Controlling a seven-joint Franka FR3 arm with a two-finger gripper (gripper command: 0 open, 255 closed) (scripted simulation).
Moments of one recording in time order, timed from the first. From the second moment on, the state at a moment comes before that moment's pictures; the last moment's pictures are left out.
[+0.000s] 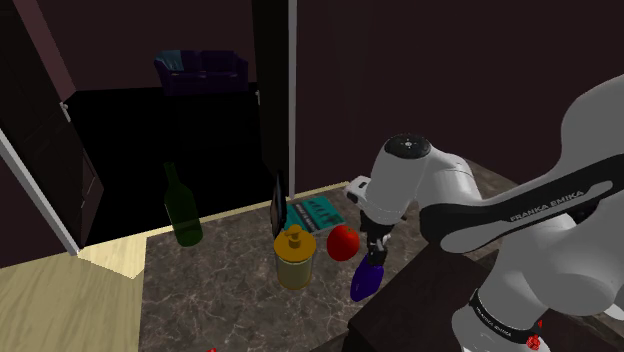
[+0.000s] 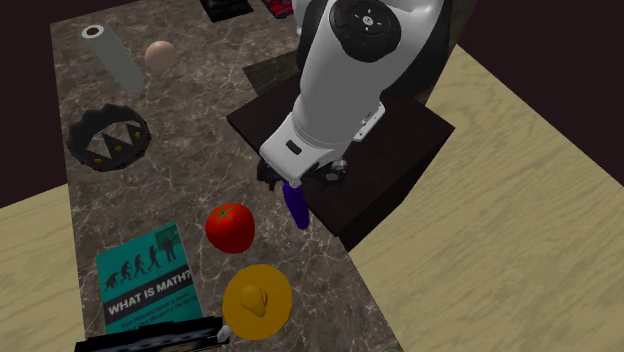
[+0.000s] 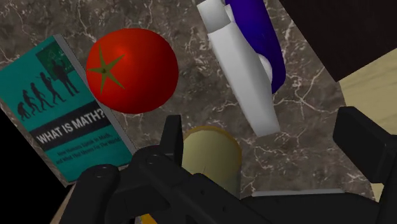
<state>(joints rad) 0.42 -0.60 0.23 -2.88 -0.14 2.35 -0.20</state>
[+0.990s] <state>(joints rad) 0.43 -0.64 0.22 -2.86 -0.13 2.29 -0.21</state>
